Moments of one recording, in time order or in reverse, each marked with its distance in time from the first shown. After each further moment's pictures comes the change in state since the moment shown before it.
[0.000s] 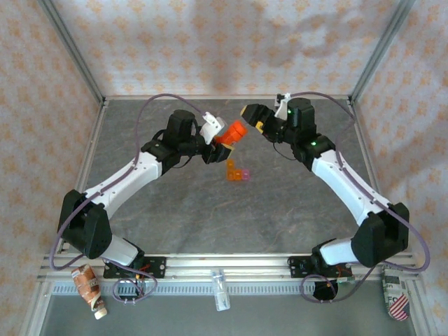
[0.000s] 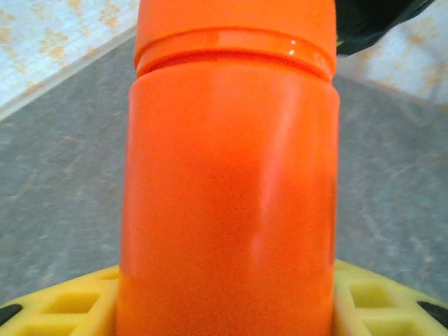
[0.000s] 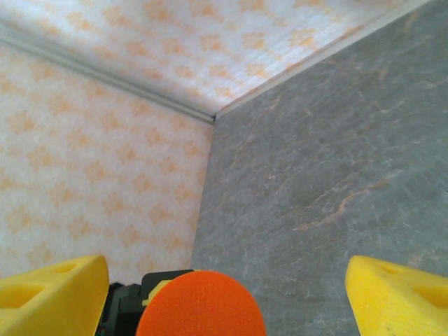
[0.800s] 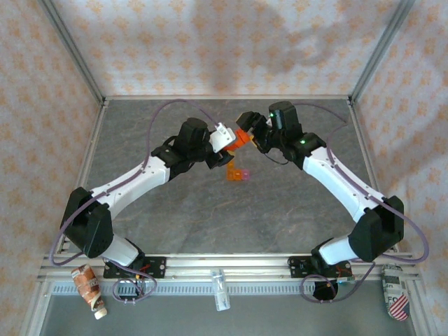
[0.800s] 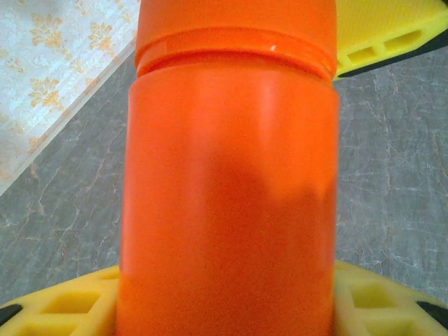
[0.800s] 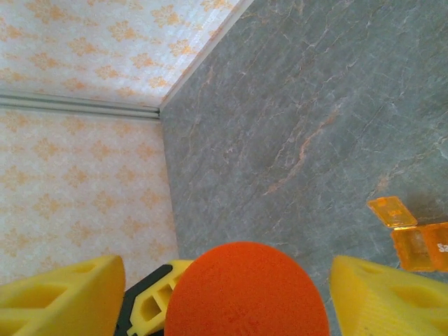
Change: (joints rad) left arm -0.093 0.019 -0.021 0.002 -0.257 0.185; right arm 0.112 0.057 0.066 -0.203 0.165 0.211
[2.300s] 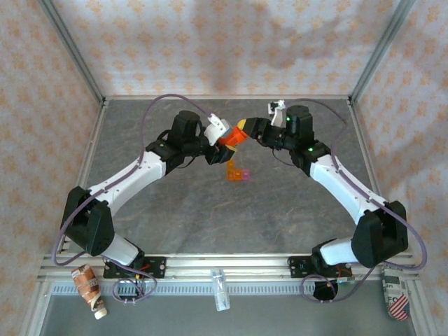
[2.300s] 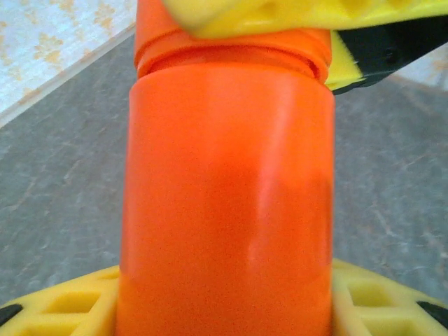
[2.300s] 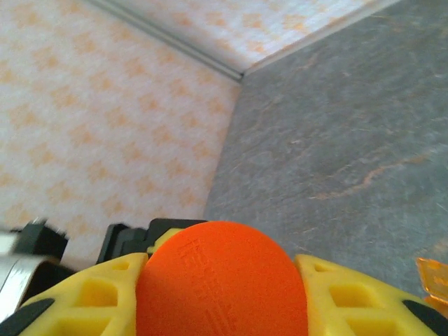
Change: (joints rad) left arm 0.080 0.008 0.034 0.010 0.296 -0.191; right arm -0.129 -0.056 -0.188 0.368 -0.387 -0.319
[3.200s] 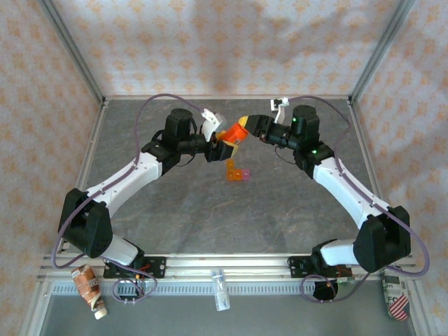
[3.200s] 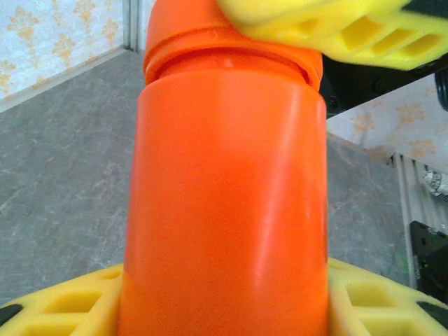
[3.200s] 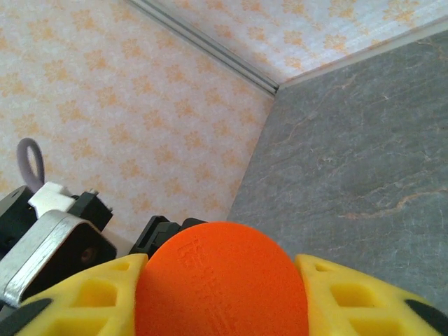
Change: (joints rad) left arm 0.038 -0.019 -0.038 0.137 0.153 -0.158; right arm -0.008 -0.036 -0.019 0.085 -0.027 0.029
